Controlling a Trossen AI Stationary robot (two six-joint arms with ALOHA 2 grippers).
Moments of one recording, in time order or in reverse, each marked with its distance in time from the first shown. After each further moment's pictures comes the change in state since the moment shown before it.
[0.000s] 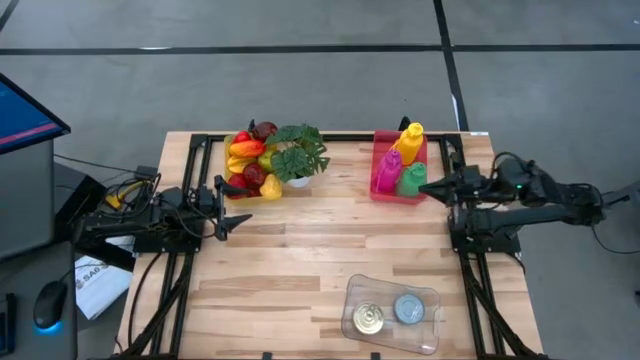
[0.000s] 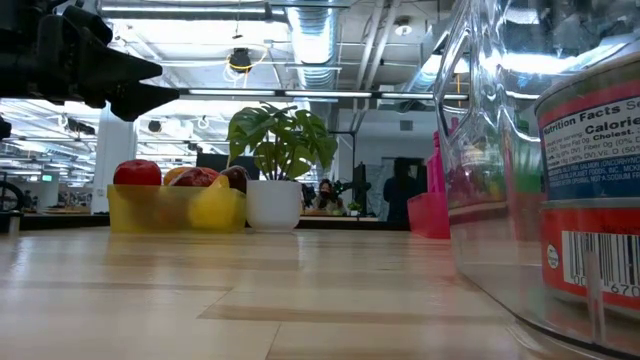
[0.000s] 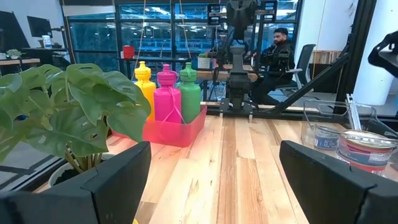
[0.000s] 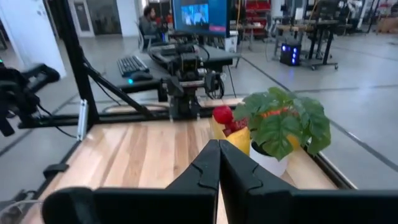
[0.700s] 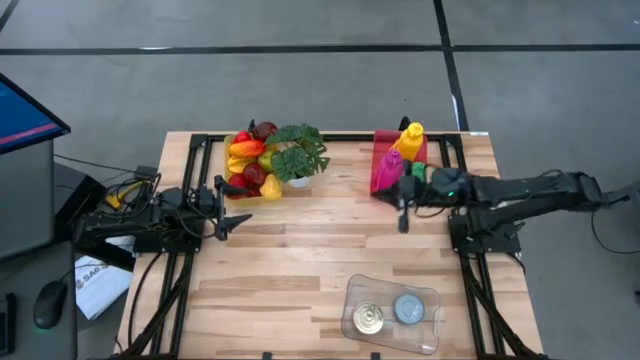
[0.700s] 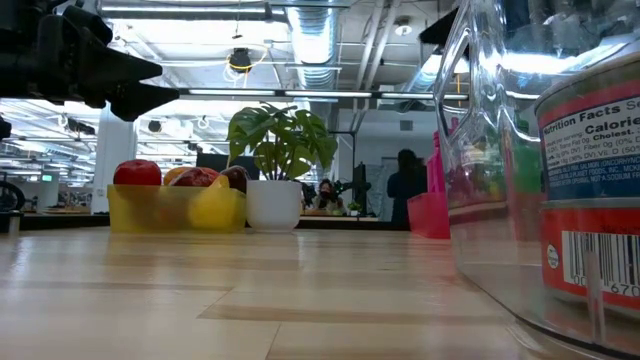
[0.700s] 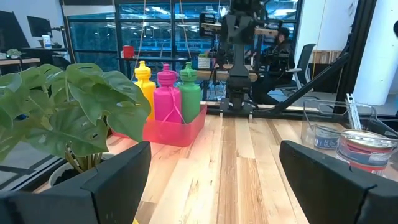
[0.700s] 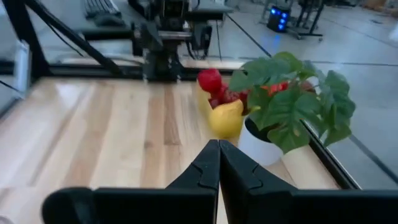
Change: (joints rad) left arm 0.000 0.000 0.000 -0.001 0.000 0.000; right arm 0.010 0.518 0.000 0.336 0.088 -0.087
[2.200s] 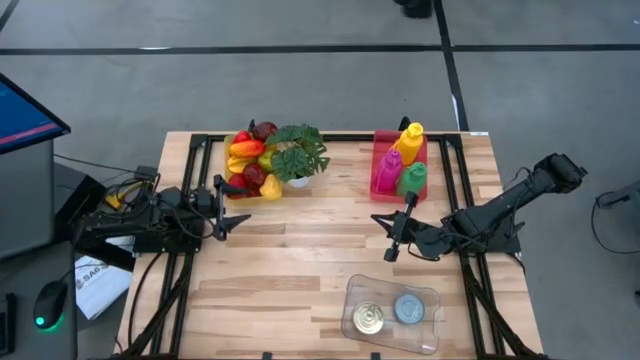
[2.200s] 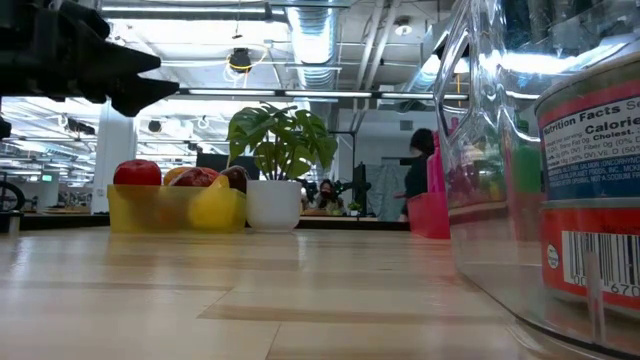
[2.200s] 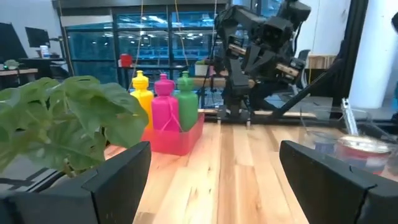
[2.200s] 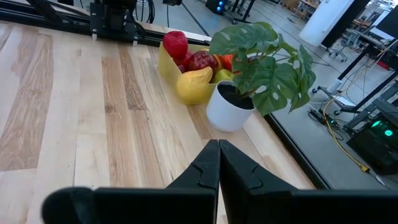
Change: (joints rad) left arm 0.000 -0.005 0.000 0.029 0.017 0.016; right arm 0.459 0.220 0.001 -0.025 0.722 0.131
